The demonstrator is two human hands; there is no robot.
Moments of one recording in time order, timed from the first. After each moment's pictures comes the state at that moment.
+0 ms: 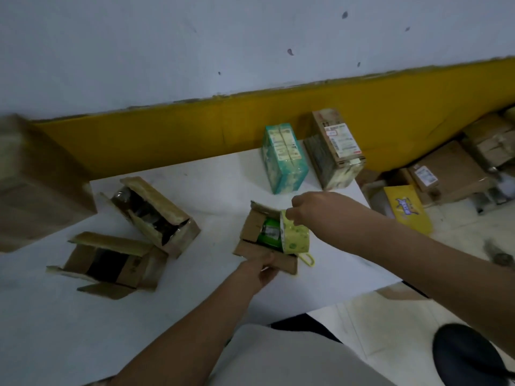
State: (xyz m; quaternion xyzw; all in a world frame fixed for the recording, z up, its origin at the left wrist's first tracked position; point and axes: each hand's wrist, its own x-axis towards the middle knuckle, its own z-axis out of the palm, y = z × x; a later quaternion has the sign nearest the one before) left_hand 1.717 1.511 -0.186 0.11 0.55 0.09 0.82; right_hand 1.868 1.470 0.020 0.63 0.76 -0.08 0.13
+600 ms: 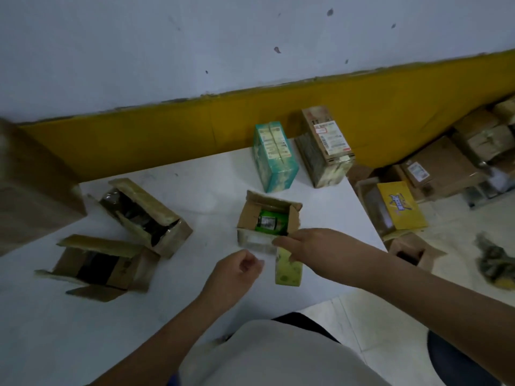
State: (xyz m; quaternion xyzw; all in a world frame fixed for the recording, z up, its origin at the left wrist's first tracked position) left_hand 1.669 1.502 -0.117 0.73 0.45 0.00 0.52; right_hand 1.870 1.412 -0.029 0.61 0.78 -0.17 0.00
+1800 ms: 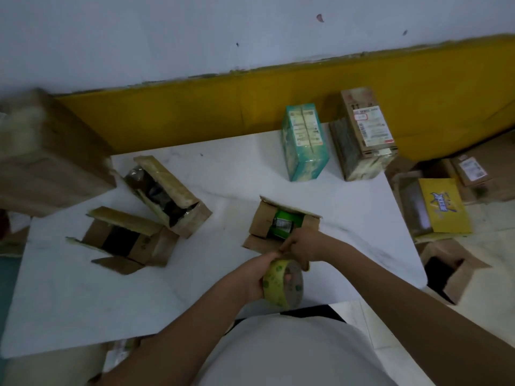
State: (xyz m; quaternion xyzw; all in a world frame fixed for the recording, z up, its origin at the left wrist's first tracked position) left_hand 1.715 1.498 -0.132 0.20 0.55 -0.08 0.81; right_hand 1.871 1.481 -0.154 0.67 0.56 -0.47 0.10
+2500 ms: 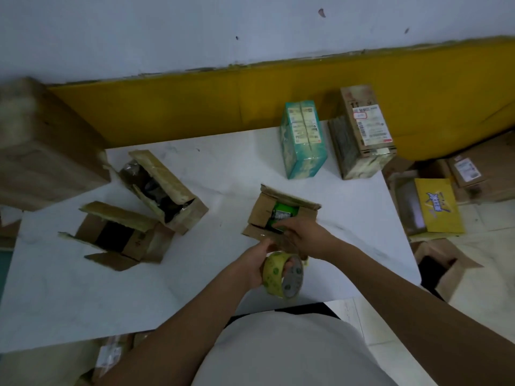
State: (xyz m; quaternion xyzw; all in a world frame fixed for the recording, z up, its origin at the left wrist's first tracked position) left_hand 1.725 1.508 -0.161 0.18 0.55 -0.02 0.81; right_hand 1.885 1.470 -0.160 0.67 0.62 -0.39 -0.13
